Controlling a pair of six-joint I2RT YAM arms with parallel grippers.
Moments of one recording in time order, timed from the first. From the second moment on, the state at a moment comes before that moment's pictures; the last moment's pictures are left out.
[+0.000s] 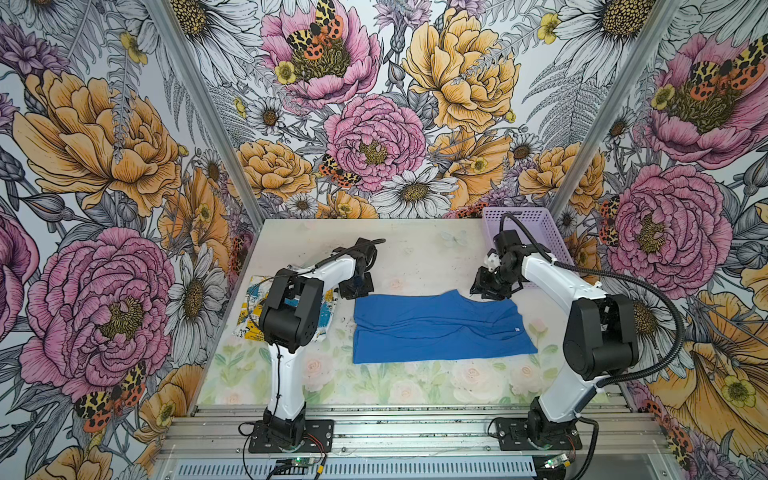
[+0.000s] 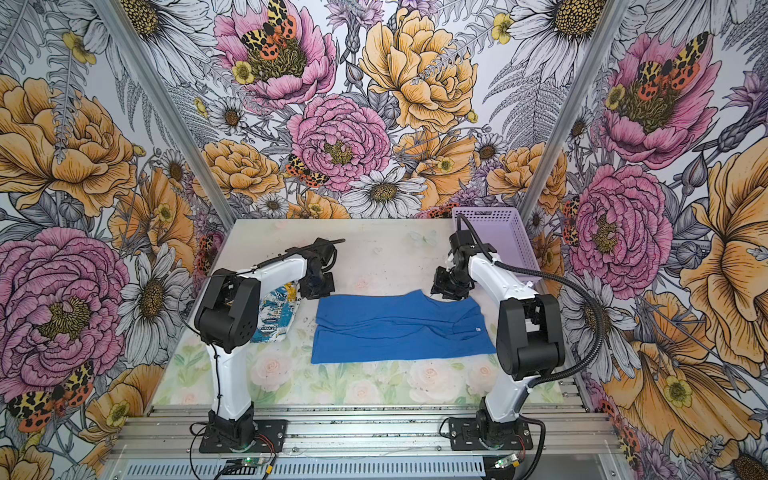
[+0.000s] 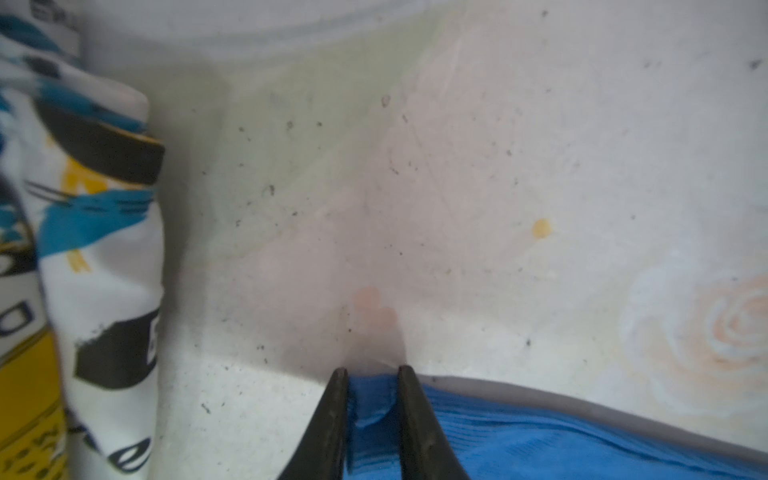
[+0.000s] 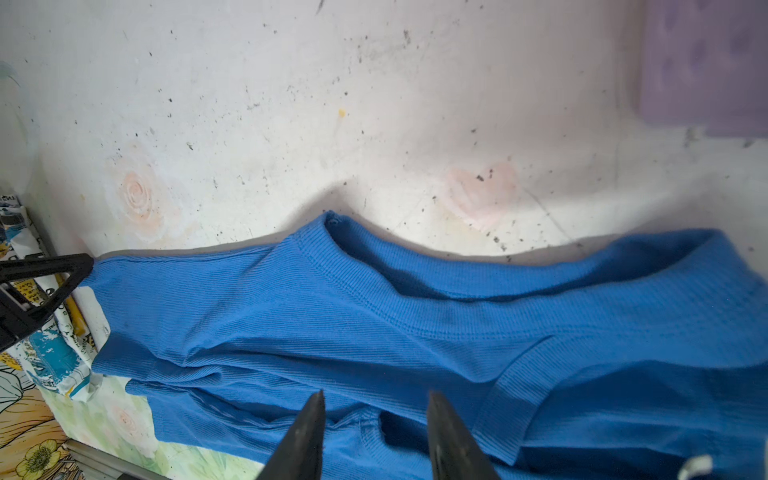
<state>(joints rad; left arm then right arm) -0.38 2.05 1.47 -0.79 -0.11 -0.60 0.11 1.73 1.32 -0.93 -0.32 0.37</state>
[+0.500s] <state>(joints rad) -0.39 2.05 1.47 -0.79 -0.12 -0.61 -0.08 1.82 1.33 -0.91 -0.19 0.37</state>
